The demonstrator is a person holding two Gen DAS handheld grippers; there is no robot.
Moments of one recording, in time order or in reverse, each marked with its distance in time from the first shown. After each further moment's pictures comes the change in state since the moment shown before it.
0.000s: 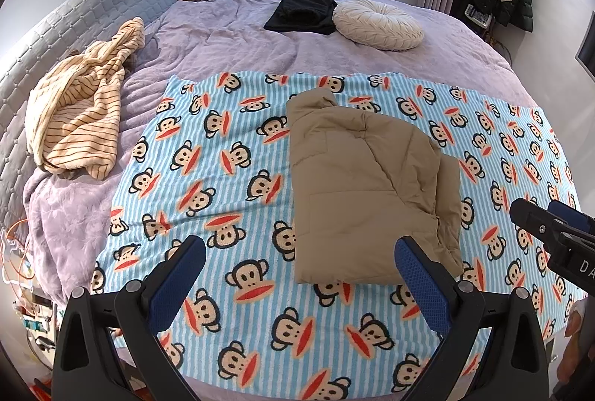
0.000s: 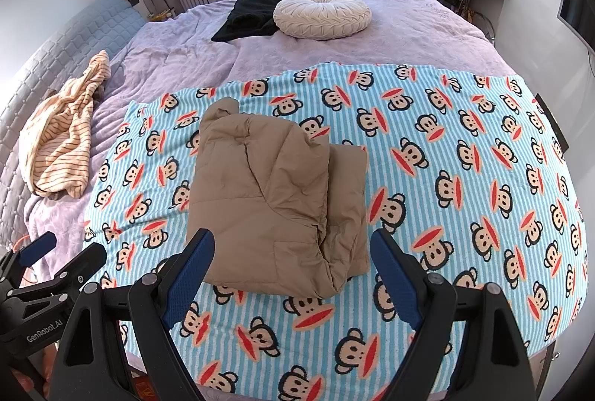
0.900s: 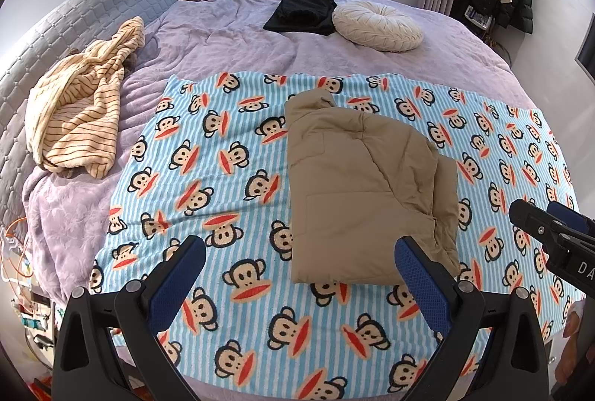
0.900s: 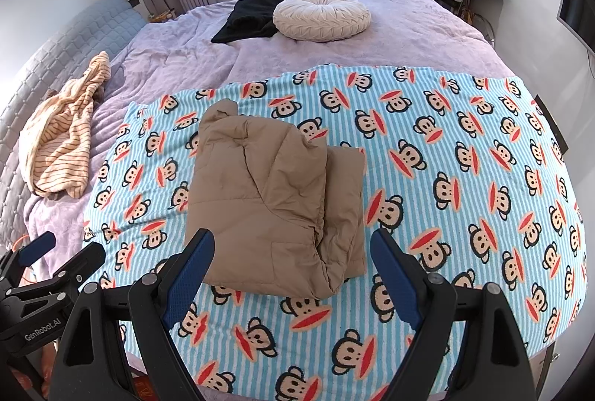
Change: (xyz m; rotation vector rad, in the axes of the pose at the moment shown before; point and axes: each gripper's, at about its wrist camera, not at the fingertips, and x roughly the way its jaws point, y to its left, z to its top) left arm -0.002 0.000 -0.001 -0.004 0.000 -0.005; right arm -0.001 0.001 -0.001 0.001 -0.003 -0.002
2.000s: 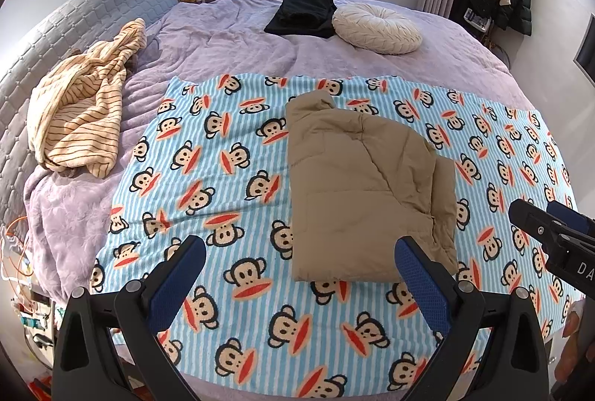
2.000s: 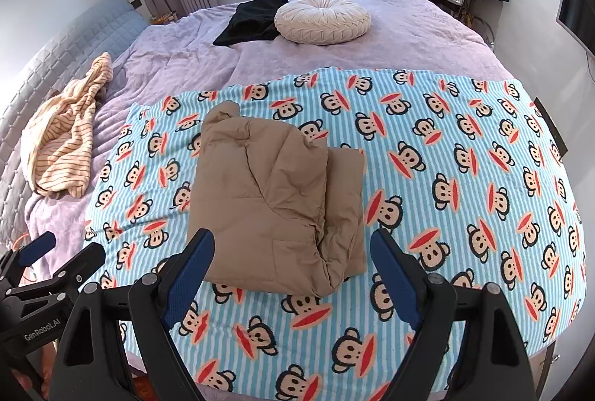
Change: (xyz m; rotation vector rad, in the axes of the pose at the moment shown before) left arm -0.001 0.000 0.000 0.003 -0.001 -0.002; right arm -0.002 0.000 -0.002 -0.002 -0.003 0.000
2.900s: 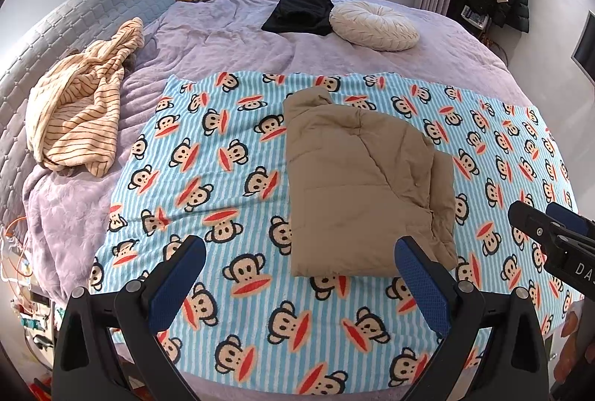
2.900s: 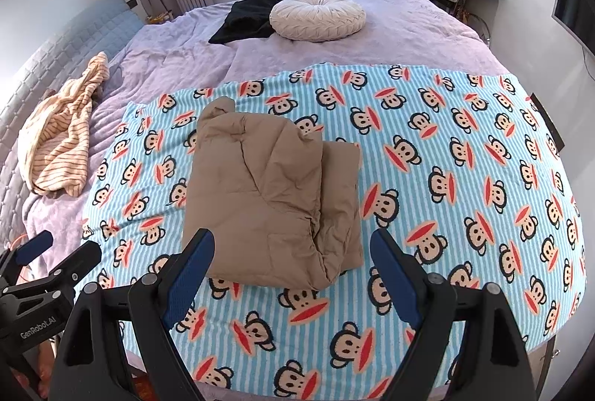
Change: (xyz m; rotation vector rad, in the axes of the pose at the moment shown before) left arm 0.000 -0.001 -0.001 0.006 0.002 -0.004; right arm 0.000 -0.006 -0.007 0.011 0.009 -0.006
